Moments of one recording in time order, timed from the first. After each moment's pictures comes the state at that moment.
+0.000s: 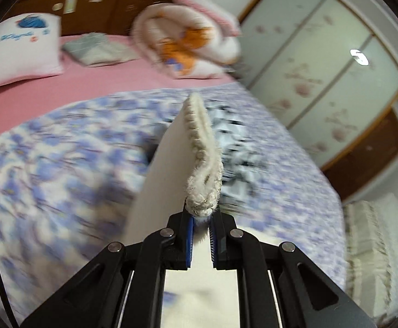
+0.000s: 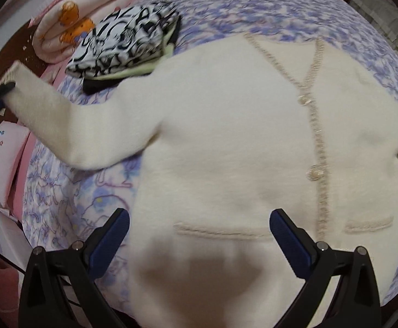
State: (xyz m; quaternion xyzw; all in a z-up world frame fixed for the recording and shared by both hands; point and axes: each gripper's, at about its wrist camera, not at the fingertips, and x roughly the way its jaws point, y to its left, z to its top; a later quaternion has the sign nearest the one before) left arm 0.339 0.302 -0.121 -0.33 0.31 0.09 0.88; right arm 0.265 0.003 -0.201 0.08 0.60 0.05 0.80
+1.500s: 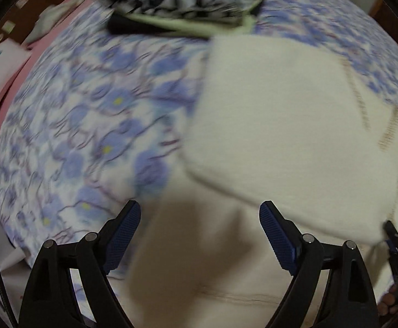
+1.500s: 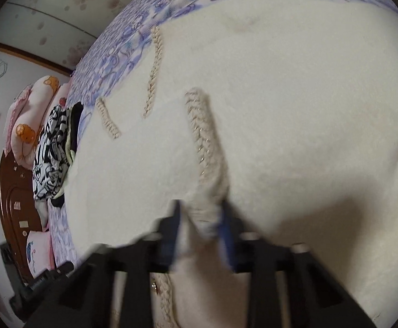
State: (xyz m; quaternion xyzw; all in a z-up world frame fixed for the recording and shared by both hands) left arm 0.368 0.152 -0.295 -0.10 0.64 0.15 0.75; right arm 0.341 -0.259 -0.320 0.34 0.55 0.00 0.76
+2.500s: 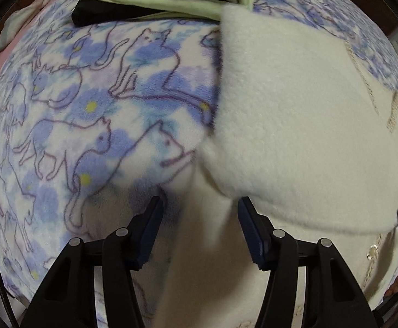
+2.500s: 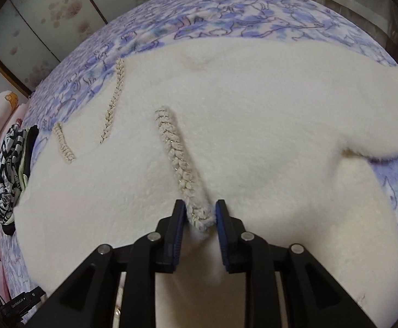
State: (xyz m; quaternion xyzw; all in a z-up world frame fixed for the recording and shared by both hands) left arm 0.395 0.204 -0.337 -0.09 0.65 0.05 0.75; right arm 0.318 -0.251 -0.308 0.25 0.50 -0.17 0.81
